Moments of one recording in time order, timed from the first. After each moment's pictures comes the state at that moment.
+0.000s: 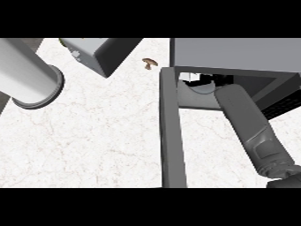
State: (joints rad) left arm 0.35 0.04 0.68 -2.24 0.60 -0.55 0.17; right arm -0.98 -0.12 -0.19 -0.33 0.37 -0.45 -0.58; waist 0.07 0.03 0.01
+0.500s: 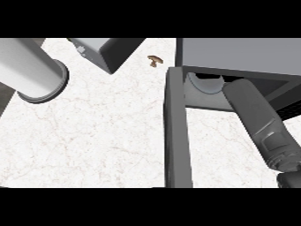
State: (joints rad) left arm 0.30 0.06 0.65 -2.20 0.57 -0.56 0.16; right arm -1.04 -0.18 -0.18 -0.22 0.45 -0.67 -0.62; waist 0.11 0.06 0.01
